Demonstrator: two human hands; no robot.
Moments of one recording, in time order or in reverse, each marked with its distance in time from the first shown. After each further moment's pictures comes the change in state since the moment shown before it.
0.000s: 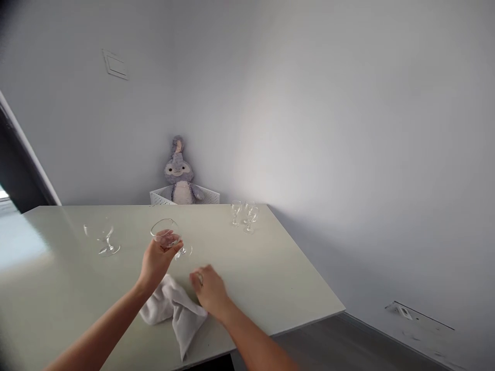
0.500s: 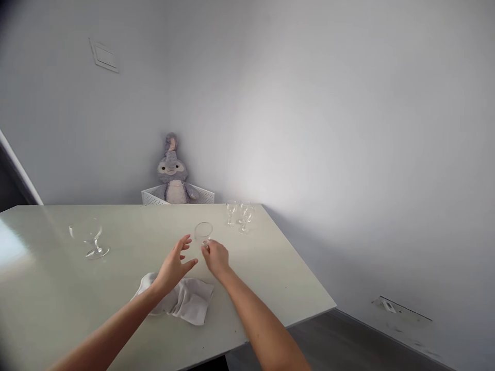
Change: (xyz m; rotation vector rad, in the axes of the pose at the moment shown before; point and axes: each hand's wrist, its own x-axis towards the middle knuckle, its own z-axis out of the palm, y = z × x) left_hand -0.010 -0.028 0.032 0.213 -0.253 0.094; right_hand 0.073 0.029 -0.027 -0.591 0.192 -0.036
